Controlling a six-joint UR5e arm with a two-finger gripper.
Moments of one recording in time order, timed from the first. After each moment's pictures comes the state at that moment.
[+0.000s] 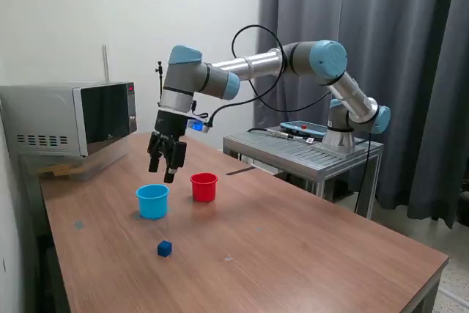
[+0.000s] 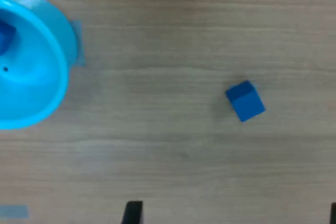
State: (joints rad) arm -0.12 -0.58 0.74 -2.03 -1.49 -3.22
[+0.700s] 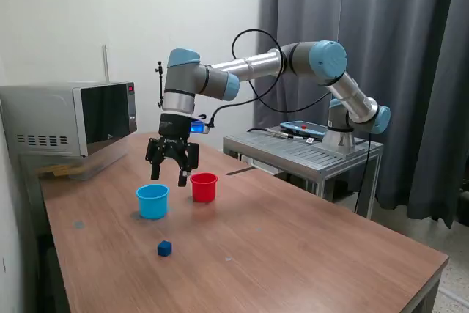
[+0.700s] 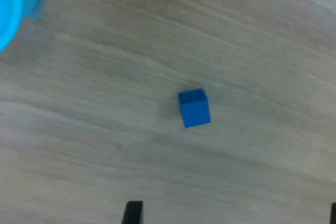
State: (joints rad) arm -0.12 -0.57 0.75 -2.01 -1.36 -3.54
